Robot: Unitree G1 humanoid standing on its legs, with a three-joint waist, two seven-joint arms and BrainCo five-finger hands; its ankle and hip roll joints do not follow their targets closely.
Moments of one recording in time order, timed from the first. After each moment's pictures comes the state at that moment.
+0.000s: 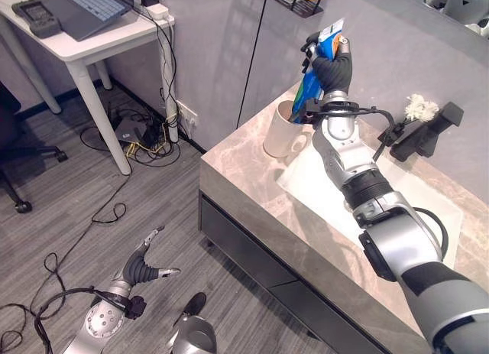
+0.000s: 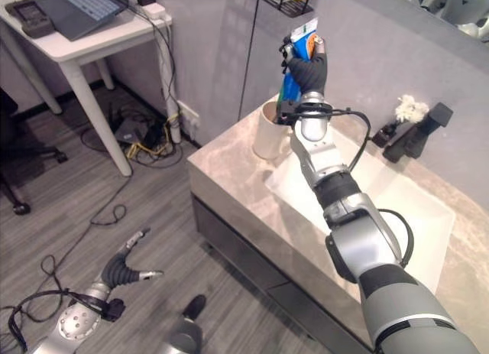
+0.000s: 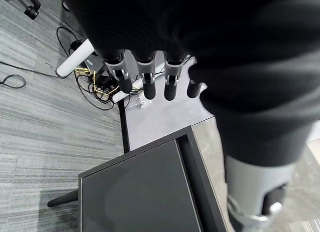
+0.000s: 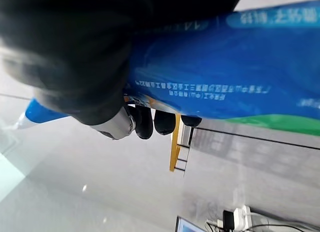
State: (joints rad) left arm 0.23 0.70 -0.21 0.17 0.02 -0.29 0.17; right arm -1.14 -0.32 0.36 0.79 0.49 -0.31 -0.39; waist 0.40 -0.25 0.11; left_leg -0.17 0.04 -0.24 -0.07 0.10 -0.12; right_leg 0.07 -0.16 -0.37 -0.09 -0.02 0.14
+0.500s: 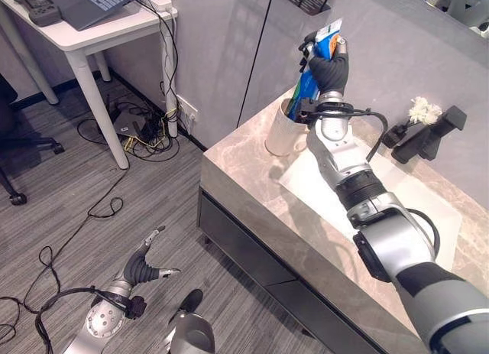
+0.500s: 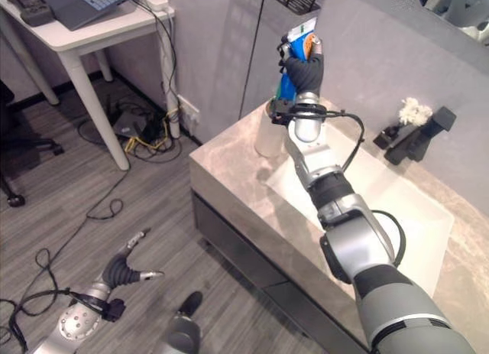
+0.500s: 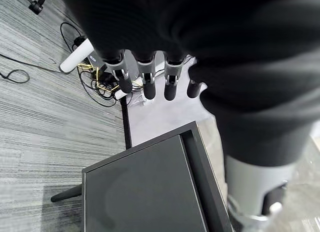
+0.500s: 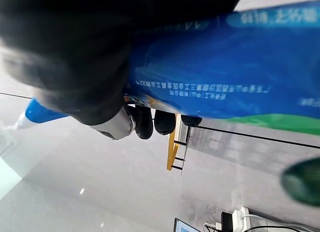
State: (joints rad) left arm 0.23 0.70 -0.22 0.17 0.05 -0.29 0.17; right arm -1.14 -0.27 0.33 0.80 0.45 -0.31 -0.46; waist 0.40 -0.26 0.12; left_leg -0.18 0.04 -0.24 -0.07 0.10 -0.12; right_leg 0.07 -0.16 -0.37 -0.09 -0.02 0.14
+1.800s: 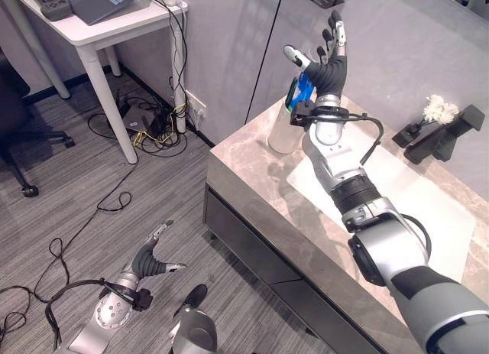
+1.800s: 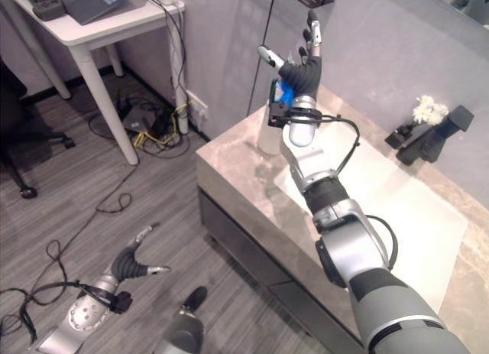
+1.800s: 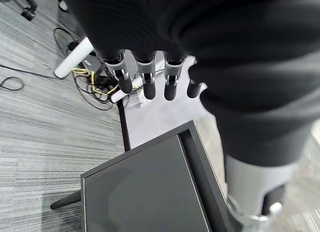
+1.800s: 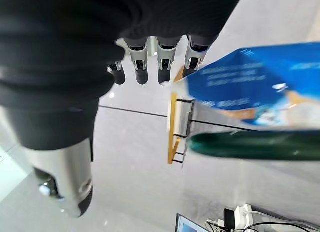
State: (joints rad) left arm 0.15 0.70 -0.29 0.19 0.09 -0.28 0.19; right arm -1.09 -0.24 0.29 0.69 0.34 -0.31 -0.50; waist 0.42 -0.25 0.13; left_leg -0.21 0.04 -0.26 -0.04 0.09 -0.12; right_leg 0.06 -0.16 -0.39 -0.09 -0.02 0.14
